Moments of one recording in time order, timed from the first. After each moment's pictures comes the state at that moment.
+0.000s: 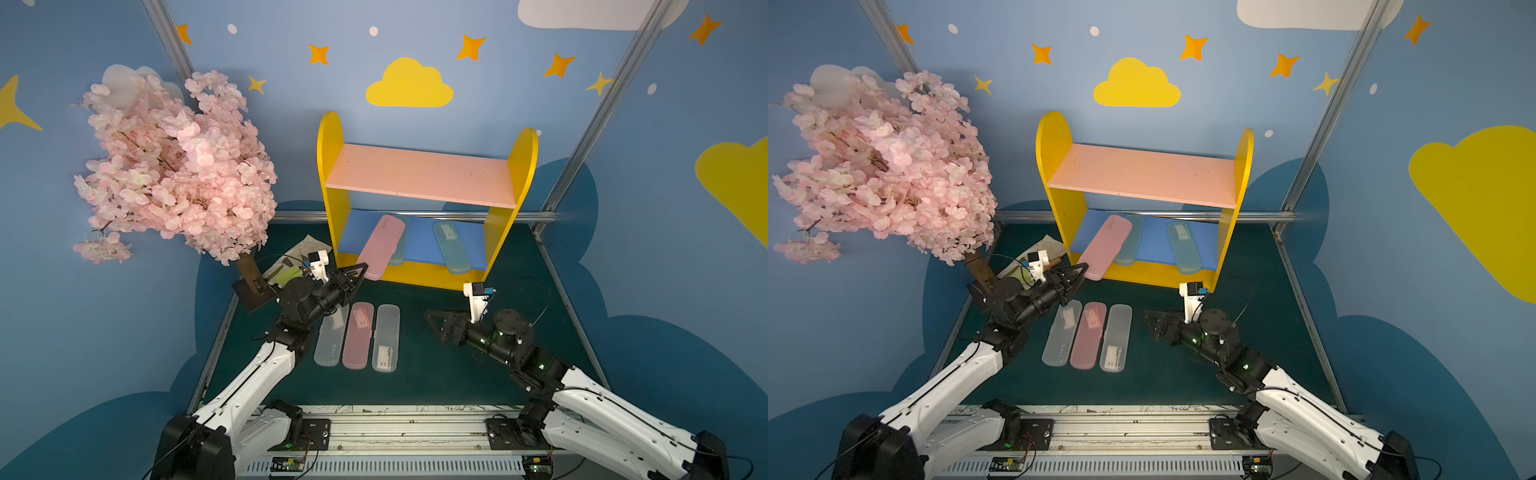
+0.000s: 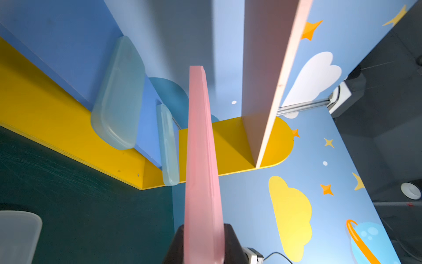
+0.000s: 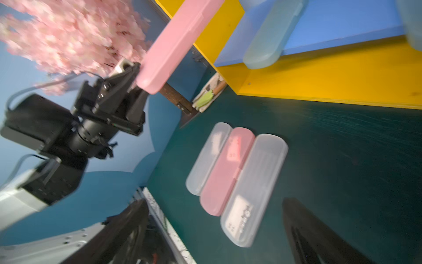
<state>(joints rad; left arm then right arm) -0.35 1.00 0.59 0.44 0.41 -1.35 0.84 0.82 0.60 0.00 -0.11 0.75</state>
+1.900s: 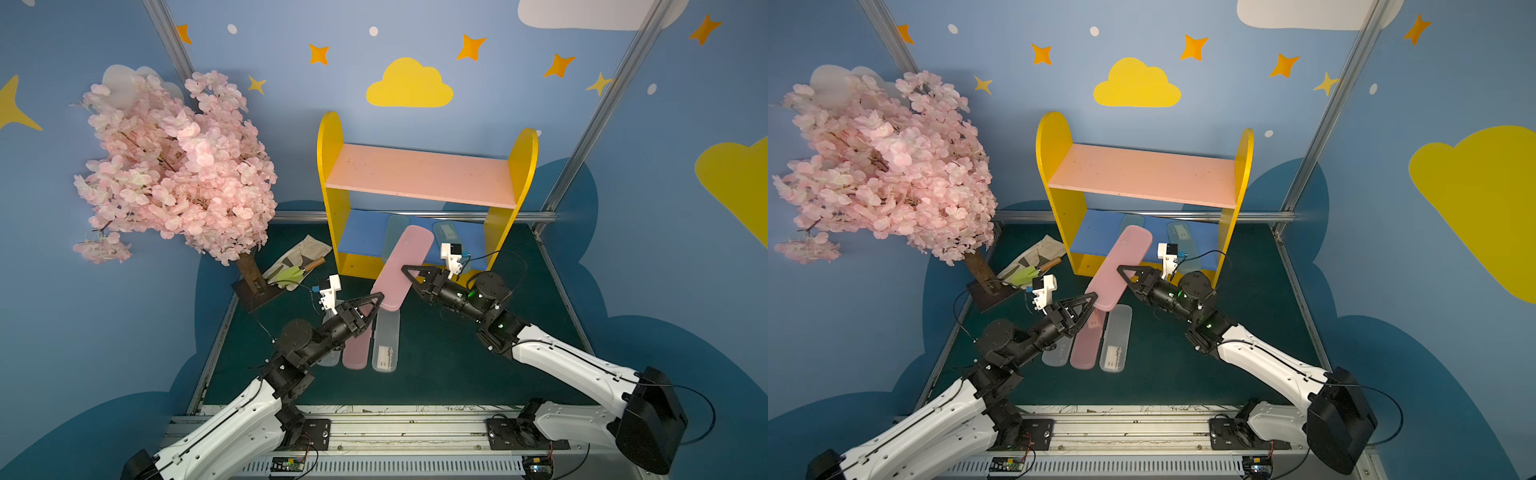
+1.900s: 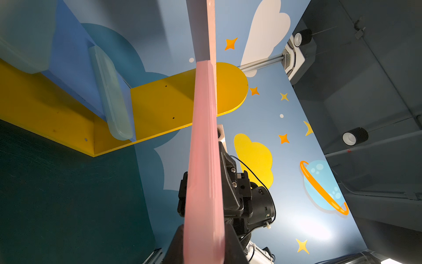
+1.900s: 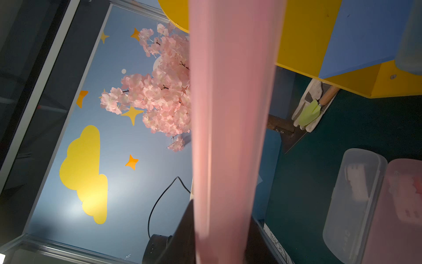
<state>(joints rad) -0.68 0.72 0.46 0.45 0.22 -1.34 0.81 1.23 0.83 0.52 -0.29 1.29</state>
